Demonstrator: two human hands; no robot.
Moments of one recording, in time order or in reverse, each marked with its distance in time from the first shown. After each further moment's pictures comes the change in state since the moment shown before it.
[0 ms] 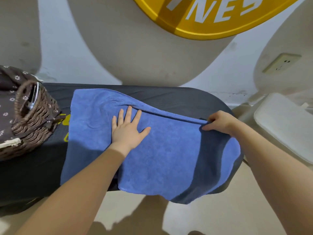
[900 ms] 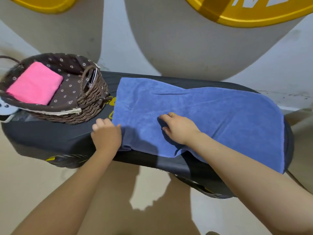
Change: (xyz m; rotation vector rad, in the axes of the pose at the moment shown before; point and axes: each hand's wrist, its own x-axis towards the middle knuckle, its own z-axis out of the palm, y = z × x) left_hand -0.090 -0.088 -0.014 -0.004 0.332 -0.595; right_hand -0.030 -0.133 0.113 -0.305 0.073 -0.819
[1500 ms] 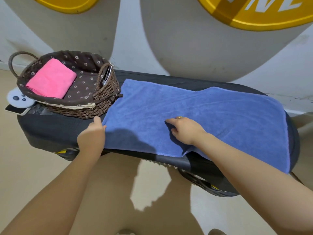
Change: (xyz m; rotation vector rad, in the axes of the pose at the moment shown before) left_hand 0.009 -0.084 -0.012 0.257 0.135 0.087; right_hand -0.003 -0.011 0.007 0.023 -0.102 0.019
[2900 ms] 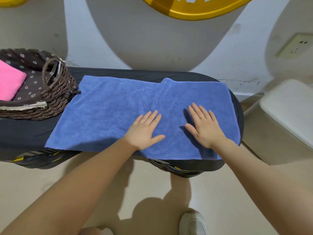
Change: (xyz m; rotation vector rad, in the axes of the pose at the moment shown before) left_hand -0.072 0.203 -0.026 -0.242 -0.388 0.888; right_hand -0.129 0.128 0.021 -0.014 0.233 0.289
